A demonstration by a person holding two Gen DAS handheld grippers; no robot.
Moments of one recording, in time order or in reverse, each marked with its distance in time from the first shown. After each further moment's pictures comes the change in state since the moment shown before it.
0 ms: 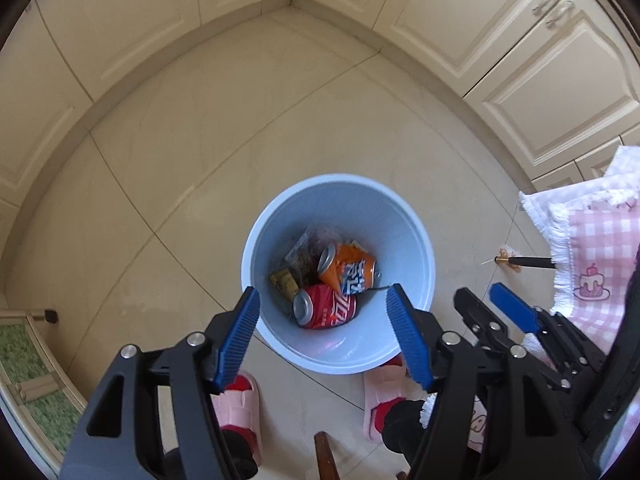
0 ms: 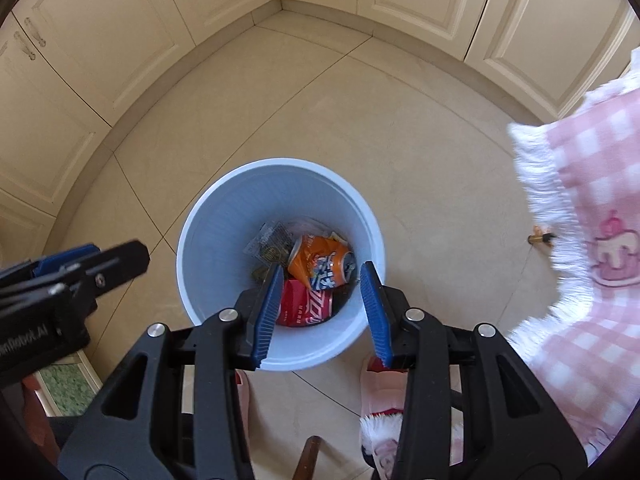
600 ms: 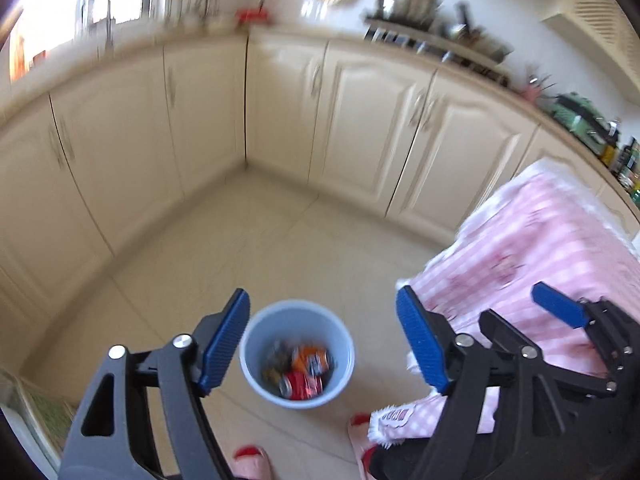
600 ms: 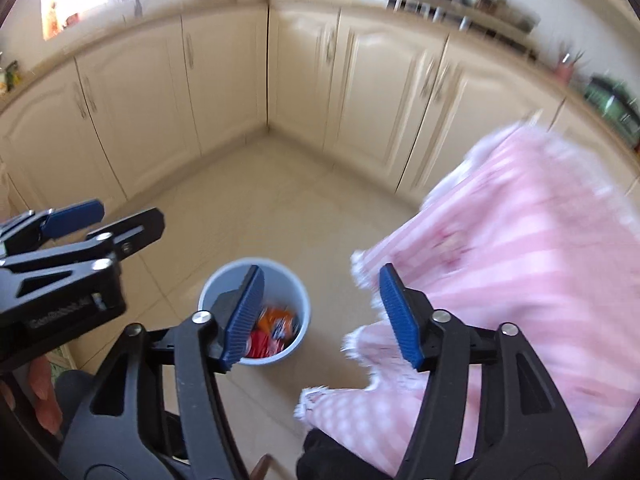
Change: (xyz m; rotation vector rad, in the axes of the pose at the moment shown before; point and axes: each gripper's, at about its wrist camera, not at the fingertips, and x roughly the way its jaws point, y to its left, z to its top) left arm -0.277 -0.088 -0.090 0.221 -0.561 -0.037; right arm -0.301 -0.020 -0.056 -0.087 -0.457 -0.136
